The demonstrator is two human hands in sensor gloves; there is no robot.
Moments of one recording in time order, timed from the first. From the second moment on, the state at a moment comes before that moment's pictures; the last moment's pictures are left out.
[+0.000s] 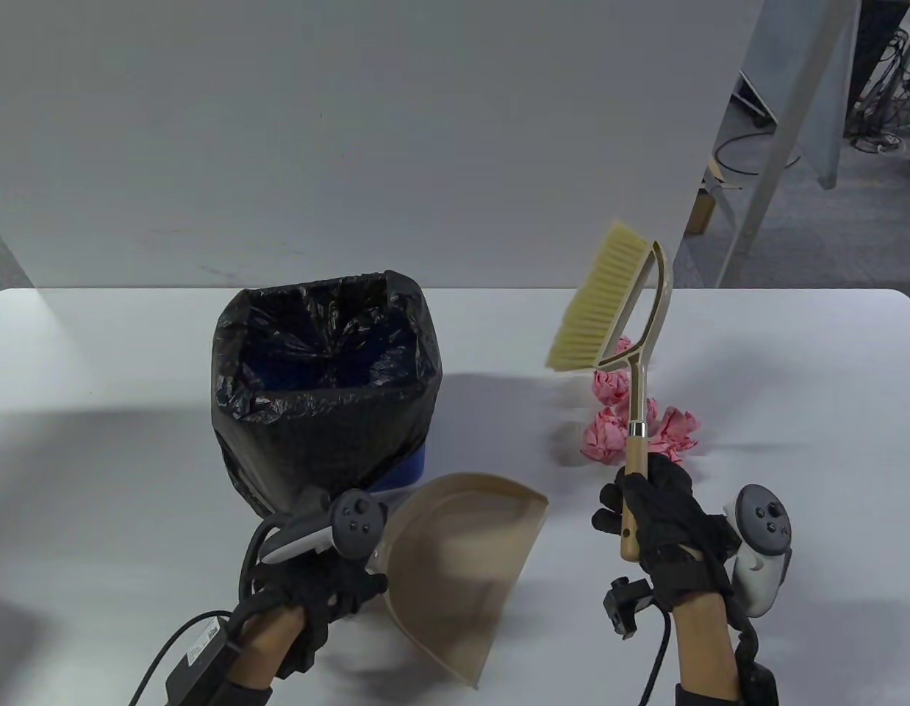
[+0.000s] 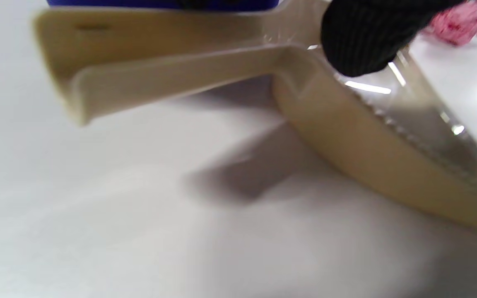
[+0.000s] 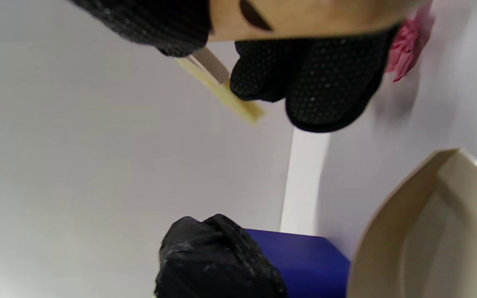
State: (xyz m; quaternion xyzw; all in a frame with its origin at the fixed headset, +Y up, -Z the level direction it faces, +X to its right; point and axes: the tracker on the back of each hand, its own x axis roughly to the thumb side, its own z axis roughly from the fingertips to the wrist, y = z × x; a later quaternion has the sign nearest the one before) left_hand -0.176 -0.698 -0.348 -0.26 -0.18 0.01 0.95; right_hand 0.226 -0.670 -0.331 0.01 -0.01 0.70 0.72
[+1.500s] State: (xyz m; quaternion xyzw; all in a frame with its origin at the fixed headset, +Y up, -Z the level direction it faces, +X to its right) left_hand -0.052 -0.700 -0.377 -0.22 -0.04 0.22 0.95; right_hand 0.240 -0.651 -0.312 -0.26 -0.06 0.93 0.24
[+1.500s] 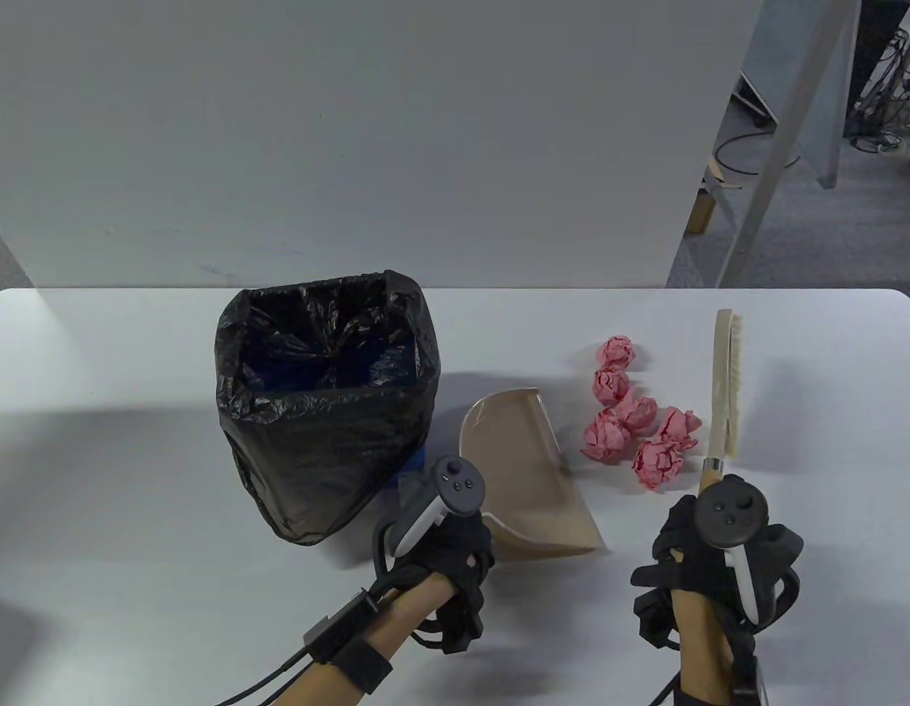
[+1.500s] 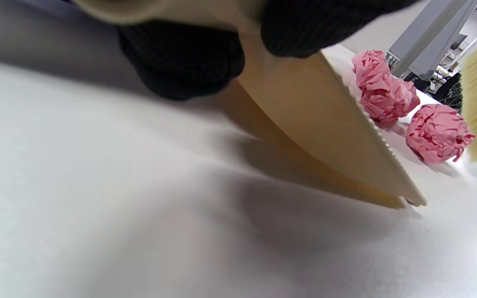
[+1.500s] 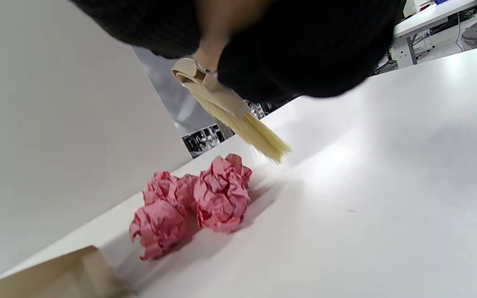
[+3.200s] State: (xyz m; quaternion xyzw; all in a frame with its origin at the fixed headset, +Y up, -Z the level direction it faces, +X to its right) left_hand -0.070 -0.717 -0.387 -0.20 -0.03 0.35 0.91; right_hand 0.207 -0.647 -0.291 -0.13 -0.06 0.90 0.42
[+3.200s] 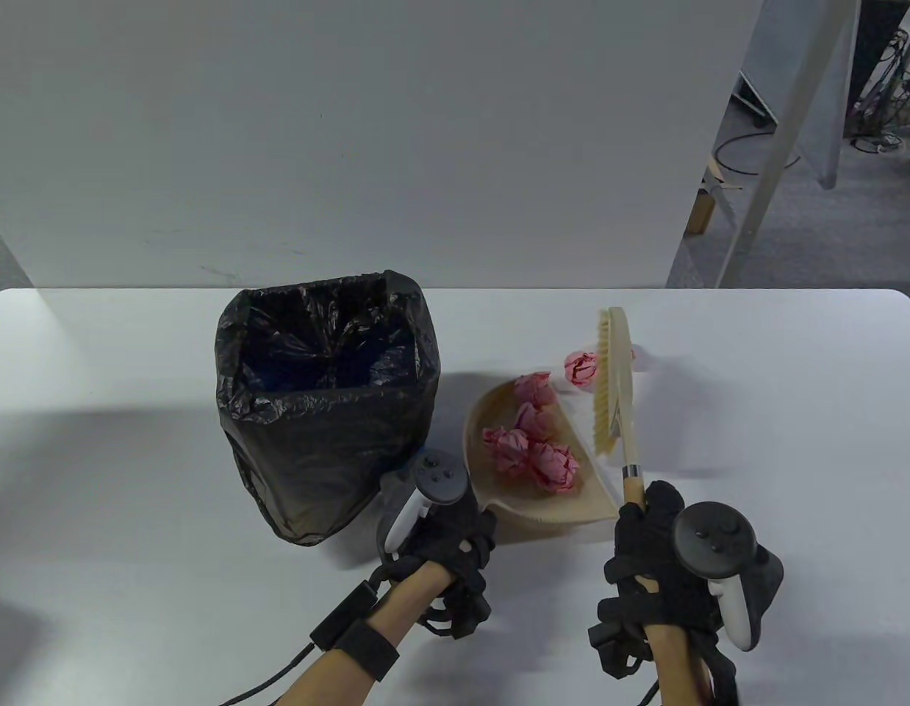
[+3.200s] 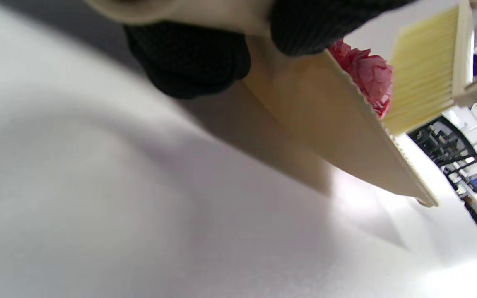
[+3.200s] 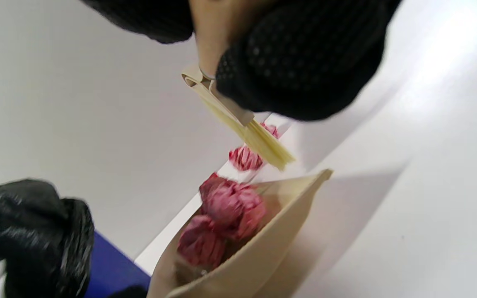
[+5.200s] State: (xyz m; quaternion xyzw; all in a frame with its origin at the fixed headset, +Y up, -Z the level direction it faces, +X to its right) left_hand -0.286 -0.523 -0.323 0.25 0.02 0.24 0.94; right_hand 0.234 -0.675 -0.305 -0.16 -0.05 0.85 0.50
